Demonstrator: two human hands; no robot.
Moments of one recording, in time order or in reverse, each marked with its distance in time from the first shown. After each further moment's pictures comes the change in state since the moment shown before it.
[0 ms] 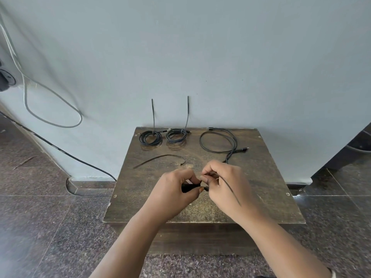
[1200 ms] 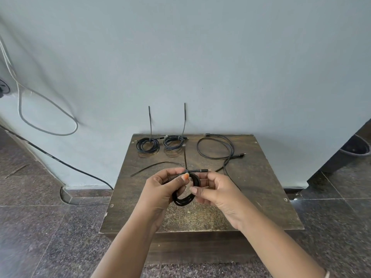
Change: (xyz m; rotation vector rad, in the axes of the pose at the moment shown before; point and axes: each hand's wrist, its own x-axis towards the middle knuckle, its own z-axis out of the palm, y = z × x) left_hand 0.009 -0.011 -0.002 -1.130 0.164 -0.480; right_hand 0.005 0.002 0.008 0.931 -0.281 0.606
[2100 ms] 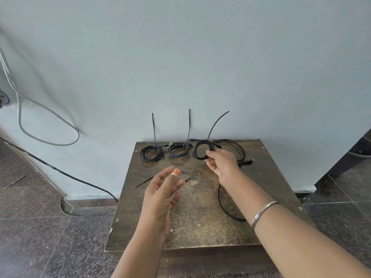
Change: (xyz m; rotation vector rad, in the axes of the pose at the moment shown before) left_hand 0.011 0.005 -0.006 -0.070 0.181 0.044; right_hand 0.142 -0.005 -0.017 0.319 0.454 0.038
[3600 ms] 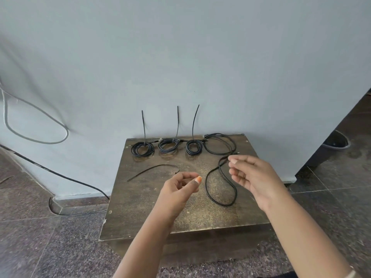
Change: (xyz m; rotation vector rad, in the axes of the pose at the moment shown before) left_hand -0.022 -0.011 0.021 0.453 -0.309 0.001; right_hand -0.127 -0.041 -0.090 -0.194 -0.025 -0.167
